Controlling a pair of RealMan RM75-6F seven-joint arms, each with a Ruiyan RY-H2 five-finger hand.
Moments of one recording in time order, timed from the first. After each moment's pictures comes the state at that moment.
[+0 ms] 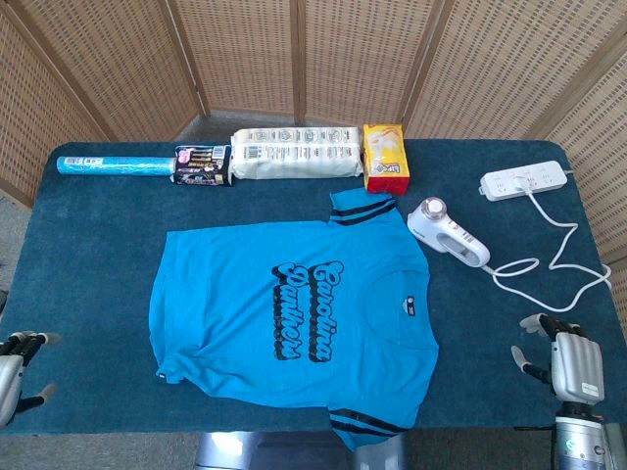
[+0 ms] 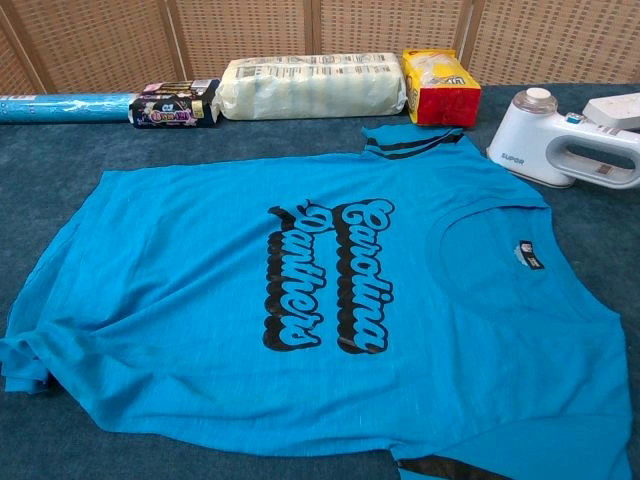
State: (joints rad) left arm 0.03 -1.09 0.07 -1.70 1.52 1.49 0.05; right arm 0.02 -1.32 0.11 -1.60 -1.38 1.52 -0.05
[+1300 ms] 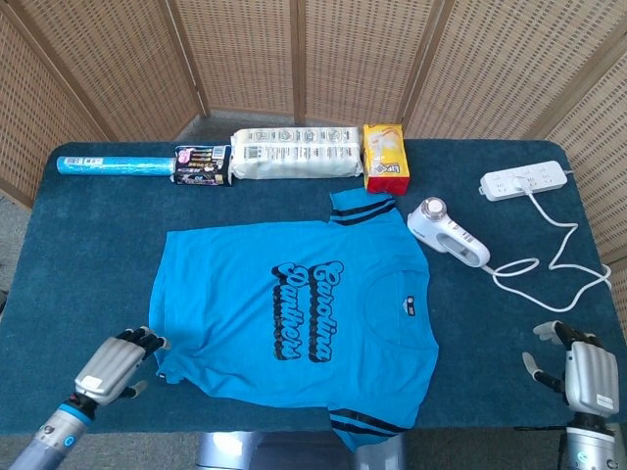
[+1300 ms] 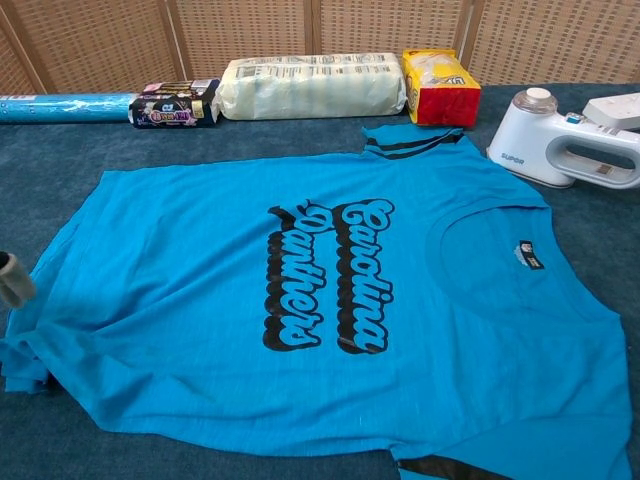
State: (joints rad) left arm -0.23 -1.19 0.08 -1.75 1.62 1.09 0.19; right arm -0.02 -1.30 0.11 -1.63 -1.37 1.56 -0.03
